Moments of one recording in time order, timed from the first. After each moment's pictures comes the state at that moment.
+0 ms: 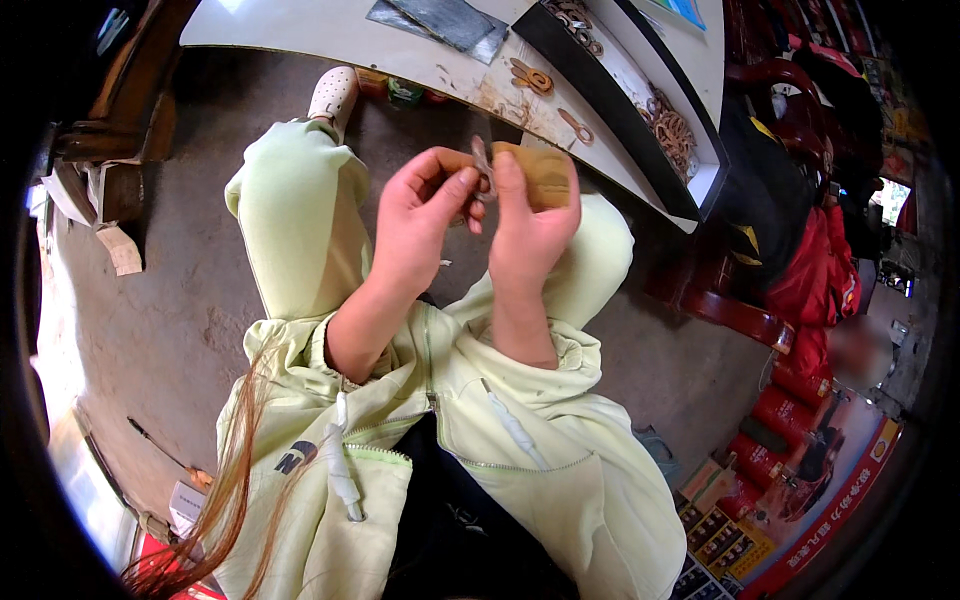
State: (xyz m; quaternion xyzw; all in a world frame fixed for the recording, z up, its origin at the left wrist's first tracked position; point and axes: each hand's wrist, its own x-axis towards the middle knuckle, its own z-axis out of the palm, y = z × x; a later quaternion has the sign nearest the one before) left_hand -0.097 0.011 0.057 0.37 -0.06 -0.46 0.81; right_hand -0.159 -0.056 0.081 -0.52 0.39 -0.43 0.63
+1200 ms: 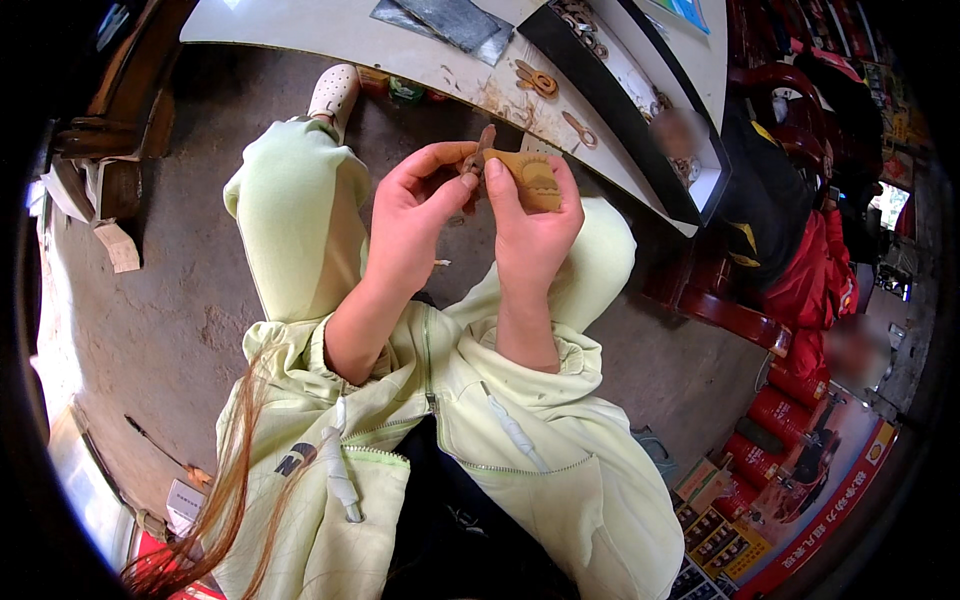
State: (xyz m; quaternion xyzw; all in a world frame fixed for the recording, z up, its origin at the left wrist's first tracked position) left_hand -0.089 0.013 0.062 0.41 -0.05 -0.42 0.81; right_hand -0.161 -0.060 0.074 -0.60 0.39 -0.40 0.57
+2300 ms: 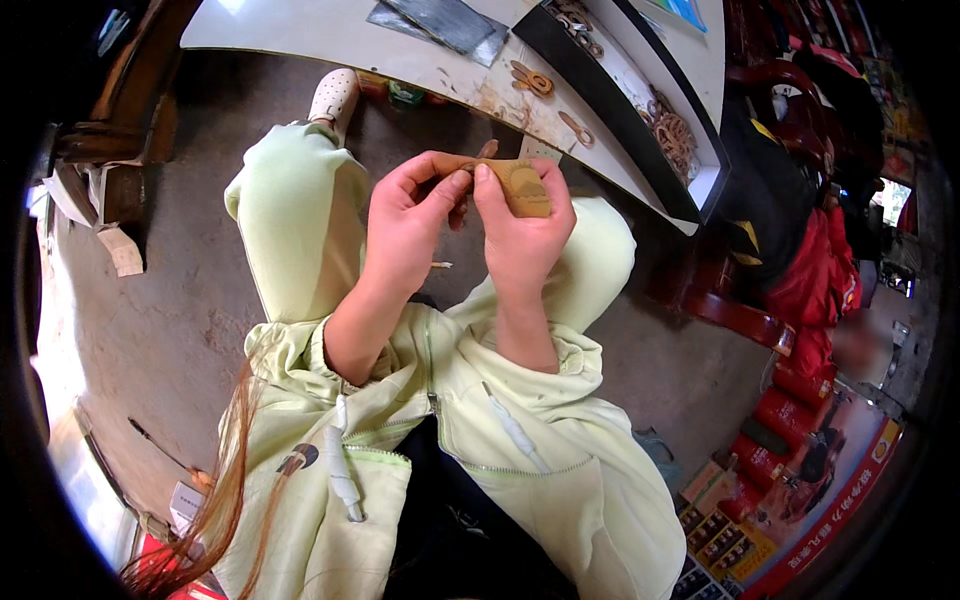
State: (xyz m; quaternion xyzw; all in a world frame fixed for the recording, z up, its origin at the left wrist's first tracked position) left_hand -0.091 0.014 0.055 0.44 -0.08 -0.44 0.78; right_hand -0.162 -0.056 0.072 -0.62 0.40 -0.40 0.54
